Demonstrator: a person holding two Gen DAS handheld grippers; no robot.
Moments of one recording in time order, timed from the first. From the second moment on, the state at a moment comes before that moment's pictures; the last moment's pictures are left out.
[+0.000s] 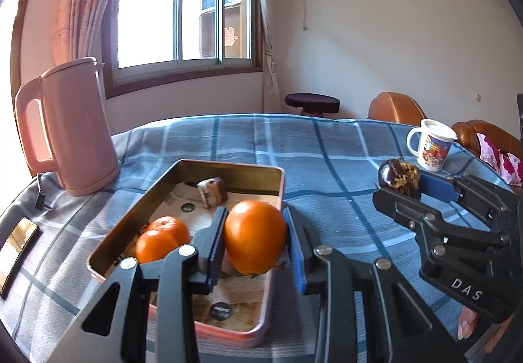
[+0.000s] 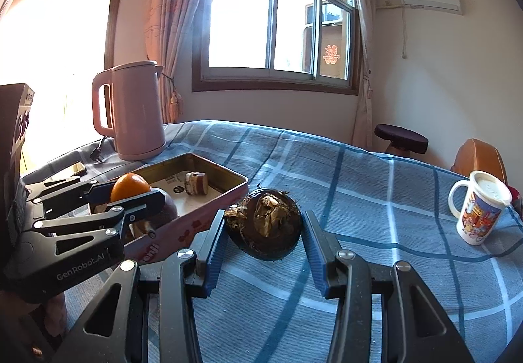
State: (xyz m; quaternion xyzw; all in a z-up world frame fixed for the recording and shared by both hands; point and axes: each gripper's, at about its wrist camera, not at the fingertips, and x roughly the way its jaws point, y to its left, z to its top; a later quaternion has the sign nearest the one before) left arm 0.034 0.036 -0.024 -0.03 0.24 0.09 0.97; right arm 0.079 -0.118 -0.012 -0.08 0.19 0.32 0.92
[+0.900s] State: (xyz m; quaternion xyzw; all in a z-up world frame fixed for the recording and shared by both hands) left arm 0.024 0.115 -0.026 -0.05 0.26 0.16 0.95; right arm 0.081 -0.037 -0.006 -0.09 0.21 0.38 0.89
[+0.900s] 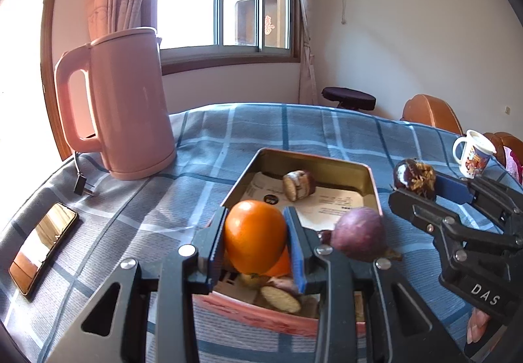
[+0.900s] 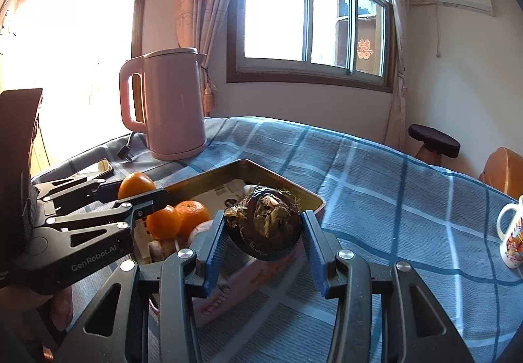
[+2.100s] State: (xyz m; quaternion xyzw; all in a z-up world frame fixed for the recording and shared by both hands) left arm 0.034 0.150 -0.037 -0.06 0.30 0.16 0.94; right arm 0.071 0.022 -0.021 -0.14 0.23 0.42 0.87
